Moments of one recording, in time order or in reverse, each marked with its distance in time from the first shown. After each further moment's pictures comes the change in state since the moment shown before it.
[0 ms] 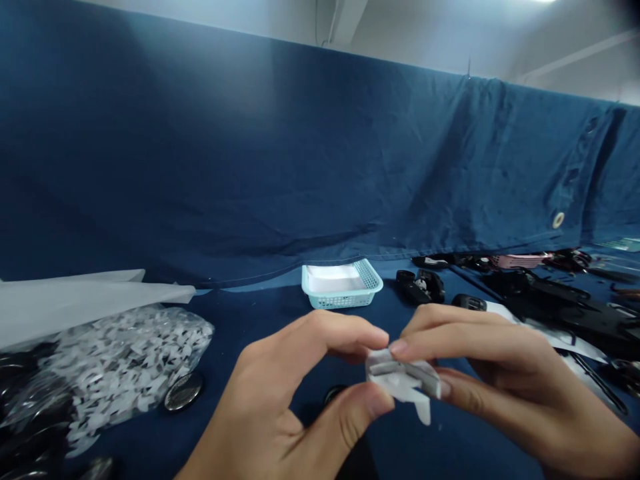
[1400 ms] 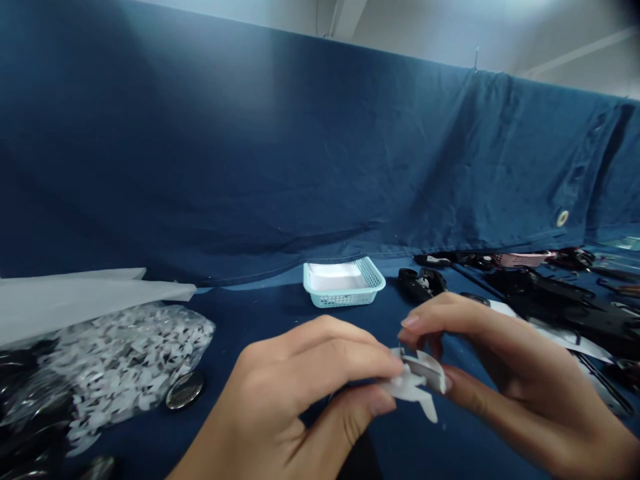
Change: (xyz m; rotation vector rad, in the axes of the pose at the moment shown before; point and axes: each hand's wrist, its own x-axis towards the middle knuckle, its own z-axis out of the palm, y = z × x) left_hand 0.004 0.001 -0.003 0.092 -0.055 0.146; right_hand -0.008 0.007 0.009 -0.183 0.133 0.030
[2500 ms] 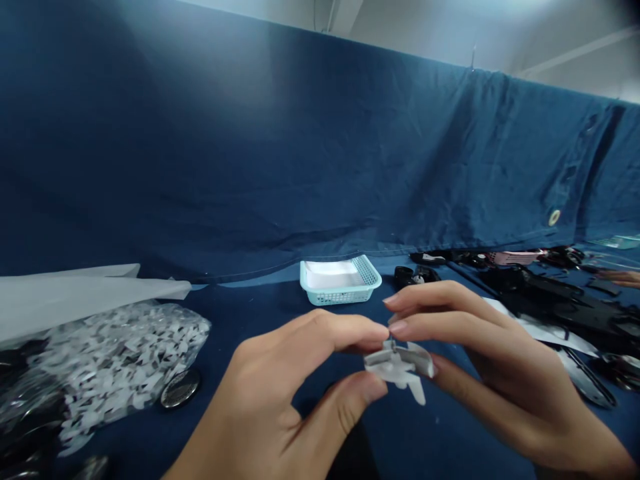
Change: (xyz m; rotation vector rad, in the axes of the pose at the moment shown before) left_hand -0.005 -0.001 0.001 0.090 0.034 -0.146; right_hand 0.004 0.002 0.001 -0.074 0.013 -0.154
